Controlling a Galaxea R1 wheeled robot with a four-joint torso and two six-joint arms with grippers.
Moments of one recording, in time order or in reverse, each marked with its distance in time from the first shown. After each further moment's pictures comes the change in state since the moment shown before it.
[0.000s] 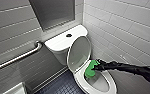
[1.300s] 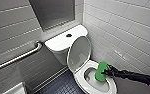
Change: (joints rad) left arm 0.004 0.002 0.000 0.000 -0.006 -0.009; right arm -0.143 -0.155 -0.040 -0.012 0.231 0.110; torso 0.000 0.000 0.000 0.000
